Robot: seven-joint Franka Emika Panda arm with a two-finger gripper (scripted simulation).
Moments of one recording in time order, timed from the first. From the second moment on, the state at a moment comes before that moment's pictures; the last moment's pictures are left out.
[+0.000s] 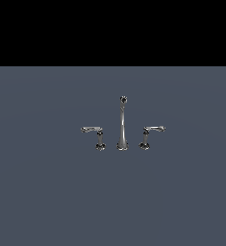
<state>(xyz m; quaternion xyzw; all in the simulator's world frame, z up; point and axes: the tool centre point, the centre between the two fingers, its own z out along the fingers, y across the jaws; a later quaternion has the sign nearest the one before) -0.261 -0.006 0.493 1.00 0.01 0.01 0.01</state>
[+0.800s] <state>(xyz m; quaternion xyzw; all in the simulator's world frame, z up) -0.252 0.012 0.466 1.00 -0.04 0.01 0.01</state>
